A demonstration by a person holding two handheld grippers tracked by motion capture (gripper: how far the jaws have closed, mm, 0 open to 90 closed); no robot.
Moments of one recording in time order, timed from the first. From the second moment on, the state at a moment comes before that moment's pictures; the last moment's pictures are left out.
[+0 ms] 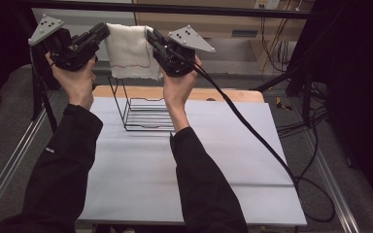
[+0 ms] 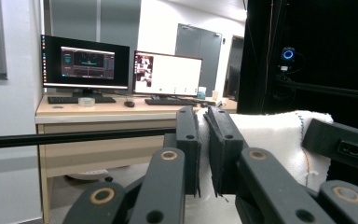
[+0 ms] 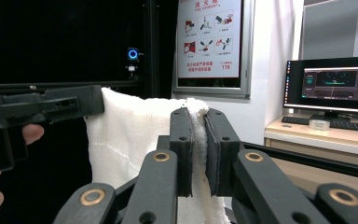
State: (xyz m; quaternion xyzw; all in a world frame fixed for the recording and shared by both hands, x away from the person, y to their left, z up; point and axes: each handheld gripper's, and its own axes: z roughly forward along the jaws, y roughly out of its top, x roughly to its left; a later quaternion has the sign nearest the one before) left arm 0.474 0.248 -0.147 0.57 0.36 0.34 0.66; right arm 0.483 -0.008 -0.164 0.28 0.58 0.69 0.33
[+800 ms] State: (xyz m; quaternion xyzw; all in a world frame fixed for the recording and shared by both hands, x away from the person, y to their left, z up) left arm 0.519 0.247 -0.171 0.58 0.38 0.33 0.64; right arm 0.533 -0.006 -0.177 0.31 0.61 0.66 0.32
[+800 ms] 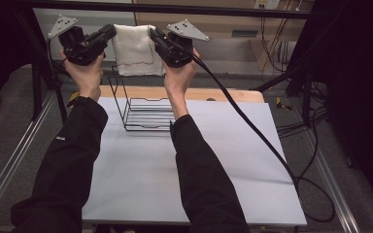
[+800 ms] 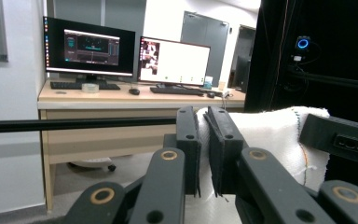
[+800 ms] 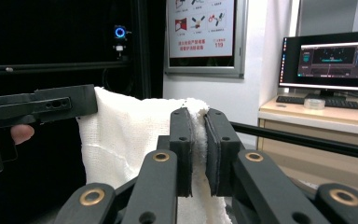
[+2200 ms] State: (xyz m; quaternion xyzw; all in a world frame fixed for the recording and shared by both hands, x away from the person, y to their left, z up) left arm 0.500 0.248 -0.215 0.61 0.37 0.31 0.62; right arm 0.518 -0.012 -0.220 0.32 0.64 0.63 0.30
